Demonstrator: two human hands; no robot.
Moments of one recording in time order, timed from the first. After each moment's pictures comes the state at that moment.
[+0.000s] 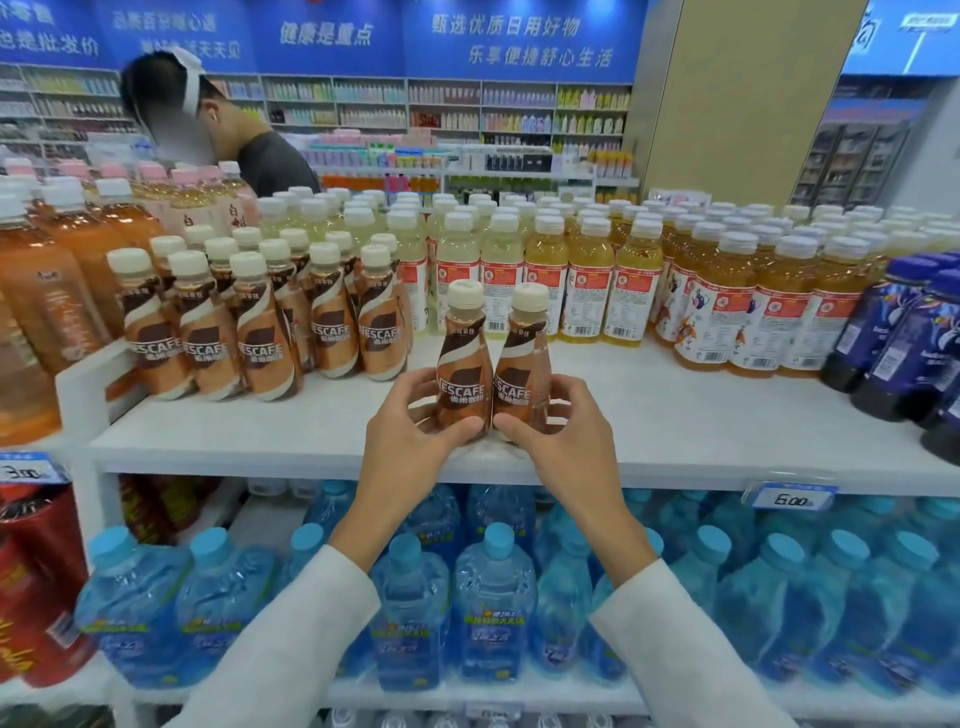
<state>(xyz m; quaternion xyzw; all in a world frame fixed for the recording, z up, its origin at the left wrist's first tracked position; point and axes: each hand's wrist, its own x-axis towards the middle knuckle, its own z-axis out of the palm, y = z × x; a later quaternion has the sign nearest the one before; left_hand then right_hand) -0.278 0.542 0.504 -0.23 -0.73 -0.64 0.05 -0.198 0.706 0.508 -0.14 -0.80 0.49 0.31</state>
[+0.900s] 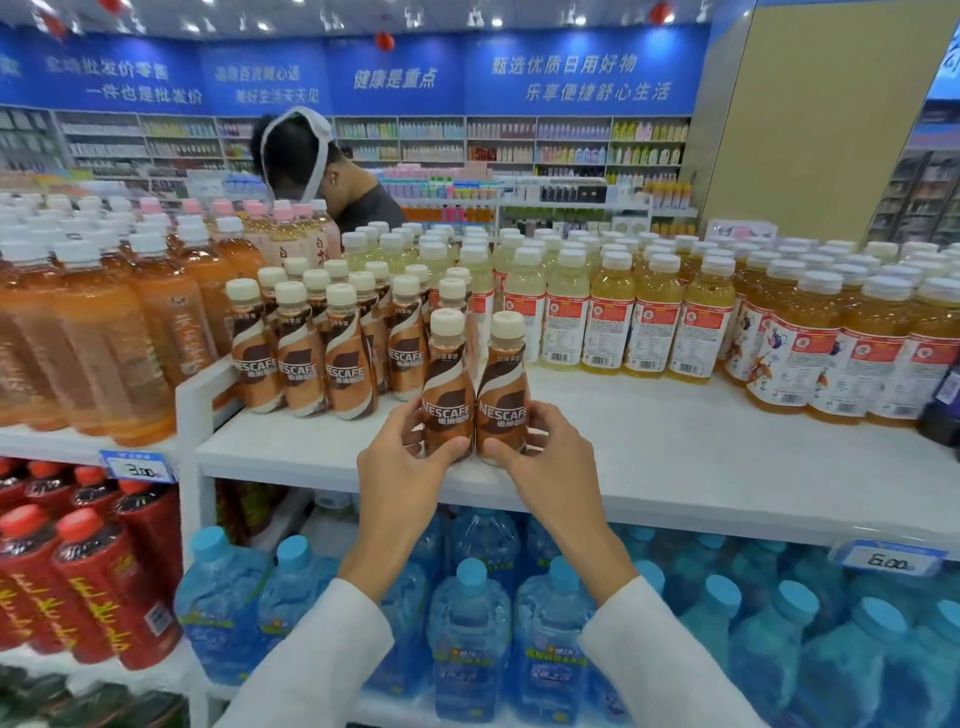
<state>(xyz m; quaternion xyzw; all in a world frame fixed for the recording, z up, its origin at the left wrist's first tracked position) -0.289 0.484 0.503 -0.13 -0.77 -0.60 0.17 -0.238 0.639 0.516 -0.10 -0.82 0.50 0.27</state>
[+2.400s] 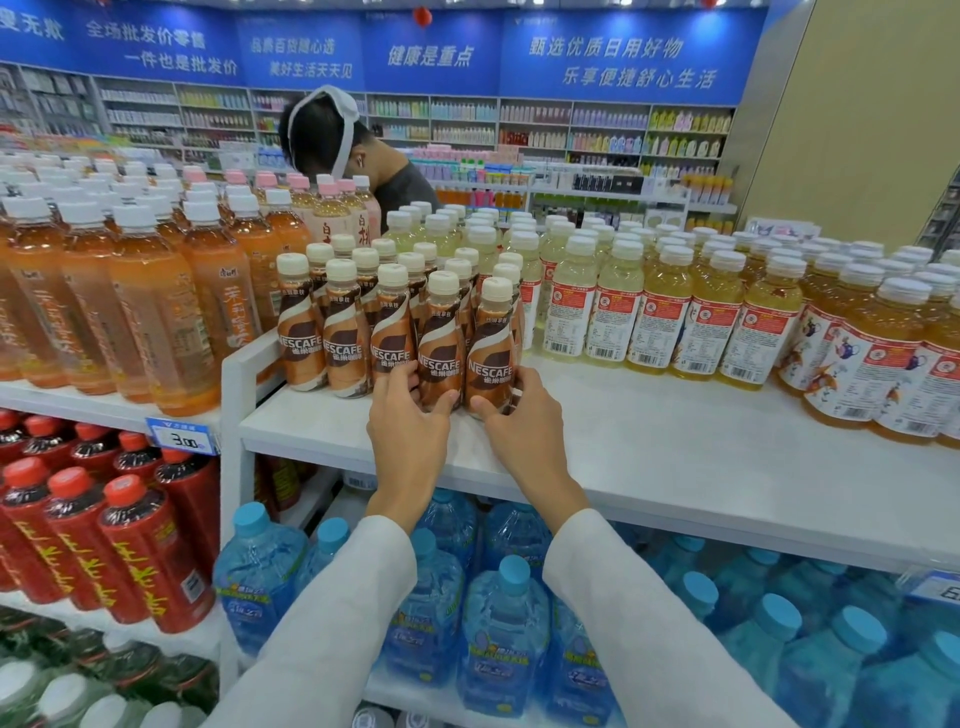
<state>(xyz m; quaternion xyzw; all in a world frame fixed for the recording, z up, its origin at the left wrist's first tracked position) -0.349 0.467 0.499 -0.06 -0.79 -0.54 0.27 -0.311 0.589 0.520 -0.09 -0.83 0.49 0.25</state>
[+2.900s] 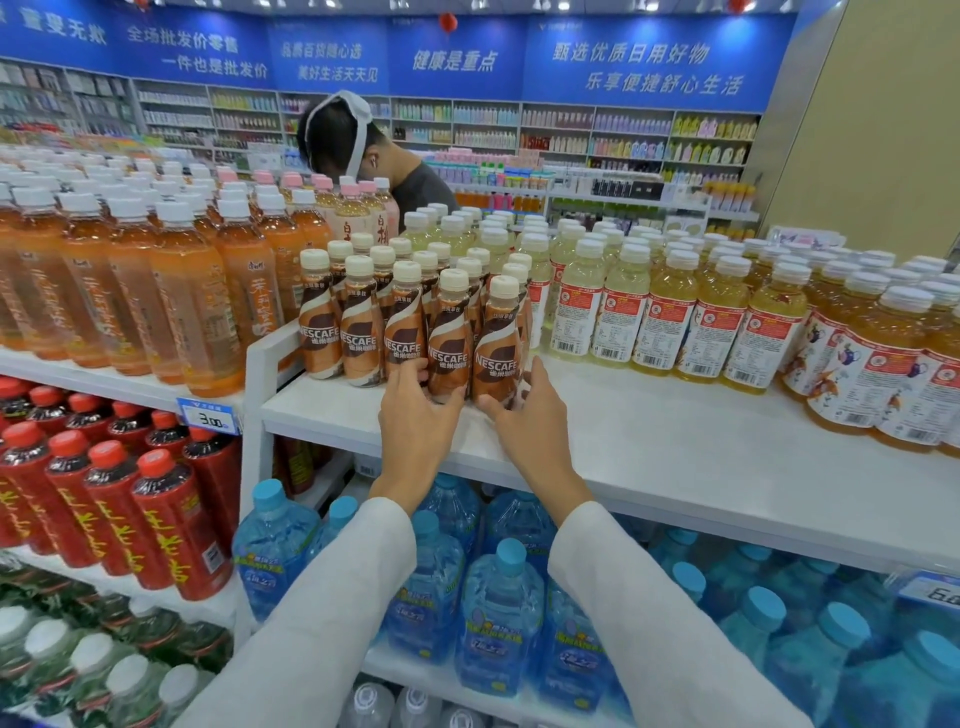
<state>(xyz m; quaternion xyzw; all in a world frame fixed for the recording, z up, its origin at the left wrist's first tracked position) -0.344 0.462 0.498 -0.07 -0.81 -0.52 0.27 -0.300 0.591 0.520 -0.06 -0.82 0.51 0.25</state>
